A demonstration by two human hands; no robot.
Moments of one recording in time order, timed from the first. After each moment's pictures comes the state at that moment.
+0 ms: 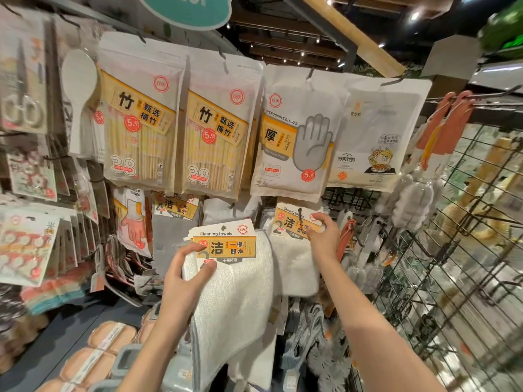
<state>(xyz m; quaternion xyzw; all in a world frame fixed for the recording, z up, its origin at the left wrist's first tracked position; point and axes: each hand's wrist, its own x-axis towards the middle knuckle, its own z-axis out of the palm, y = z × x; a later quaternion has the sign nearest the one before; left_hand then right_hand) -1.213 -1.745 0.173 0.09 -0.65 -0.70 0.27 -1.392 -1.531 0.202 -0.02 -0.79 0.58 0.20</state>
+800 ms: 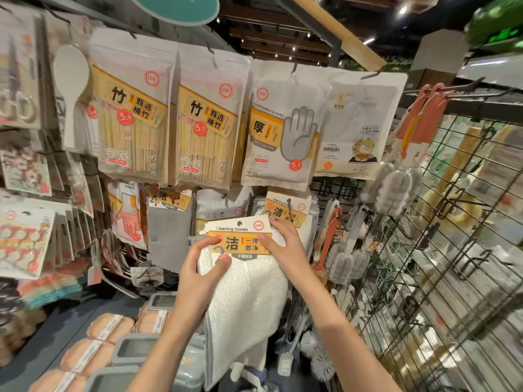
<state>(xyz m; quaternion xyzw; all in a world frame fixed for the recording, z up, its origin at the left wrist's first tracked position) -1.193 -1.710 0.180 0.04 -0.66 -0.71 0.25 -1.283 -1.560 0.211 0.16 -0.82 0.55 0.06</state>
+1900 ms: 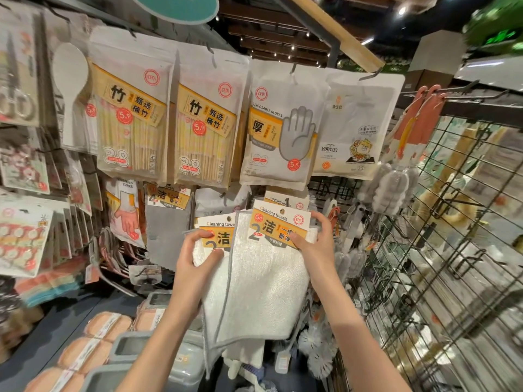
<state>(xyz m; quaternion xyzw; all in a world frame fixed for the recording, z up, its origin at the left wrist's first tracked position) -1.196 -1.719 0.187 0.05 -0.66 -0.71 0.23 -1.281 -1.522 0.218 0.07 -0.71 0.68 0.16</state>
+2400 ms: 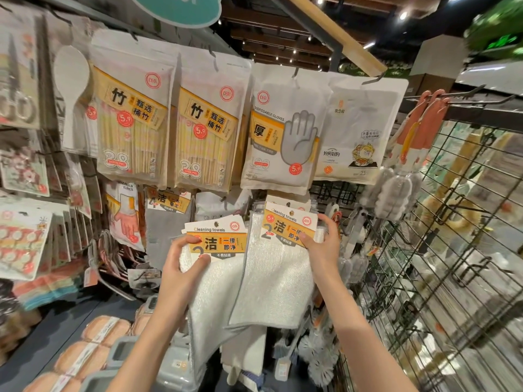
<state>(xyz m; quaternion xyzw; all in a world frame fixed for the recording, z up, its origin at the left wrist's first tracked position) -1.199 -1.736 0.179 0.06 -0.66 -0.70 0.26 -1.309 -1.513 0.213 0.02 -0.71 0.67 0.19</state>
